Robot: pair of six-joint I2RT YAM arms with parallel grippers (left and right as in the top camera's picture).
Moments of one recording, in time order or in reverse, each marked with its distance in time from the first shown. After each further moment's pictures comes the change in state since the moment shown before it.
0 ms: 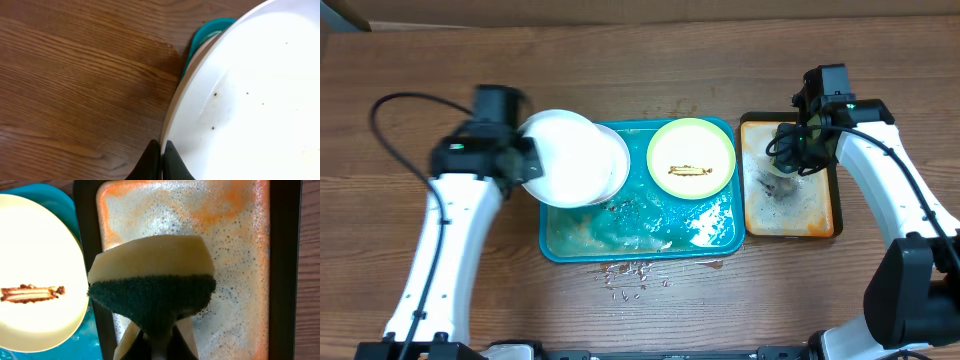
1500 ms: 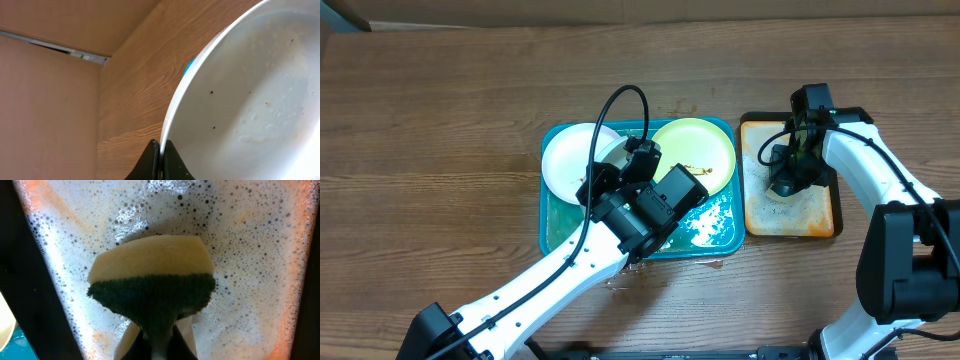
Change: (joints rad) left arm -0.857 0.044 -0.101 0.045 -0.932 0.097; right arm 0.000 0.113 -0.070 -0.004 0.030 0.020
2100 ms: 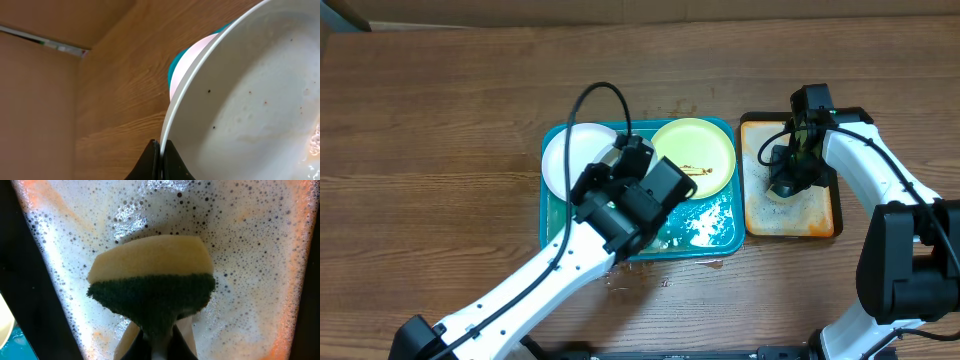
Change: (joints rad) left arm 0.040 -0.045 0.000 0.000 0.121 0.000; right arm 0.000 0.000 0.000 -0.006 0.000 0.000
